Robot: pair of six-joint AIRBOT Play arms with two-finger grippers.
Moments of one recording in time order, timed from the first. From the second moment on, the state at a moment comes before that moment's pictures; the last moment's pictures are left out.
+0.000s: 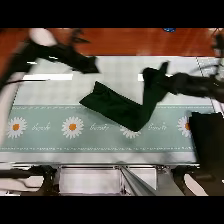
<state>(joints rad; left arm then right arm) -0.18 -1.48 1.60 0.95 -1.26 -1.40 0.07 -0.94 1.01 -0.60 1.06 1.34</state>
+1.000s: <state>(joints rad) 0.12 -0.65 0.69 0.94 -0.96 -1.43 0.32 -1.66 1.55 -0.53 1.17 1.36</state>
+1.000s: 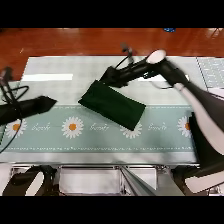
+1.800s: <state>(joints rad) 0.05 -0.62 0.70 0.93 -0.97 -1.43 0.07 -0.89 0.50 -1.05 0.75 1.80</state>
